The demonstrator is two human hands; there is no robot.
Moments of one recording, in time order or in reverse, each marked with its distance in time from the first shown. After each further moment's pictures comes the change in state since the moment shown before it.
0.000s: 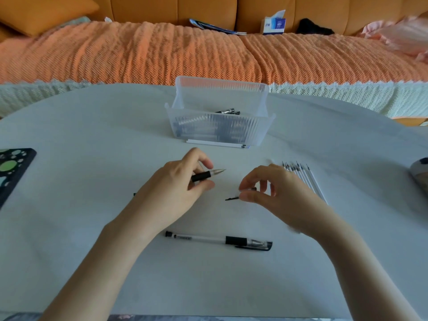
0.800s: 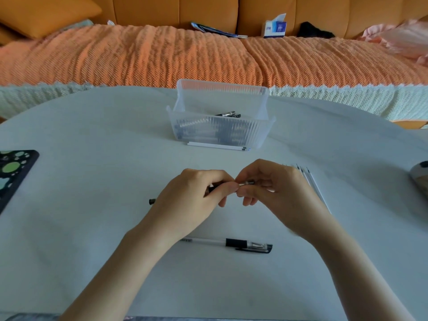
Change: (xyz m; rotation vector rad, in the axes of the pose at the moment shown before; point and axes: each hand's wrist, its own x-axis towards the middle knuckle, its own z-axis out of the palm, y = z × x) left_hand -0.001 0.014 0.015 -0.137 -0.013 0.115; right_hand -0.002 -0.020 -0.002 0.314 0.070 -0.035
